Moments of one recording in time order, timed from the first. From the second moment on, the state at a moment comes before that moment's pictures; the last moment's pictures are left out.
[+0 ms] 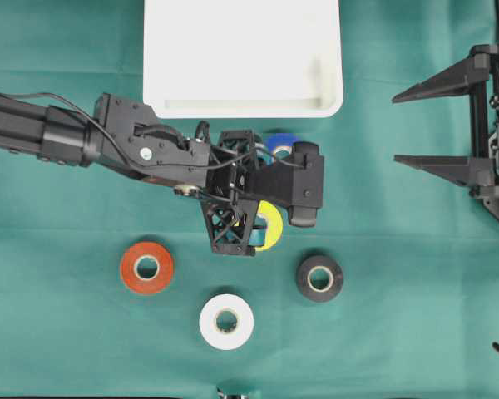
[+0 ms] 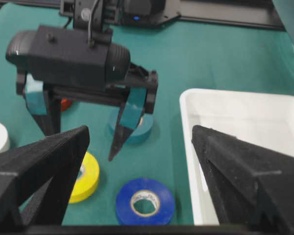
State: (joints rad) left arm -0.10 0.31 0.13 0.00 0.65 -0.04; right arm -0.01 -0.94 1.10 0.00 0.03 0.07
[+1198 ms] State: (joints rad) left arm -0.09 0.43 0.14 0.00 0.62 -0.03; right arm -0.01 -0.93 1.10 0.00 0.05 0.07
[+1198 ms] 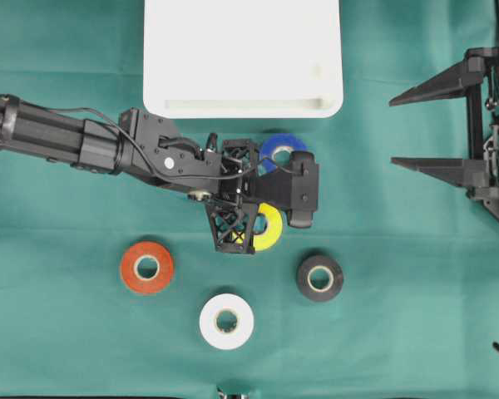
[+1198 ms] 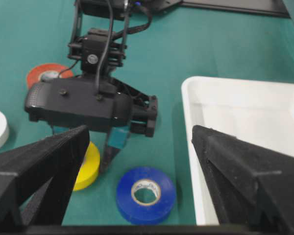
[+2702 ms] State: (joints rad) left arm -0.09 0.24 -0.07 0.00 1.02 -0.04; right arm -0.01 -0.92 1.10 -0.01 0.06 0.07
